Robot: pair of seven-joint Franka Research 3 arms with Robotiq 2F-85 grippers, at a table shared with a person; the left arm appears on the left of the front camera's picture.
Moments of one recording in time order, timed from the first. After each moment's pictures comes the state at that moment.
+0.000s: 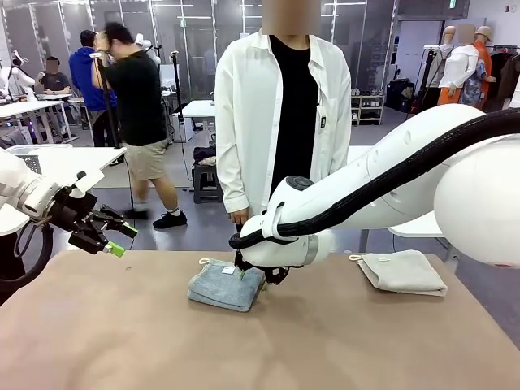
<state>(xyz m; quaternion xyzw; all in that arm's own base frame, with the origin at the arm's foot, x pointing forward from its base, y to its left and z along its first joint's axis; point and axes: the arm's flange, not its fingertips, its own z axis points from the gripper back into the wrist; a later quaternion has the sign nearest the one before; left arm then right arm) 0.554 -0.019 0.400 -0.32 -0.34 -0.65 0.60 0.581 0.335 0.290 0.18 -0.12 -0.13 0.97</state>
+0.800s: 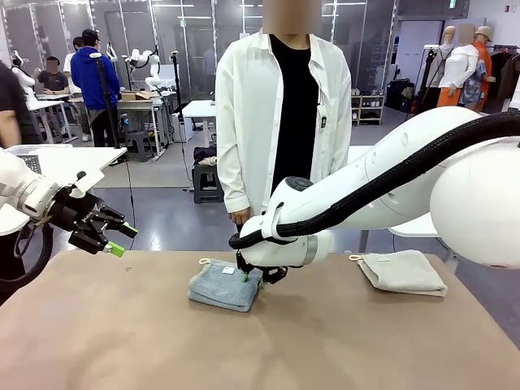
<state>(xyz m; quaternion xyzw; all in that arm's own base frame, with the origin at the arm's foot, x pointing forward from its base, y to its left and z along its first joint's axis) 0.554 -0.019 0.400 -0.32 -0.34 -0.65 0.60 0.583 0.335 0.288 0.18 -0.11 -0.14 0.97</state>
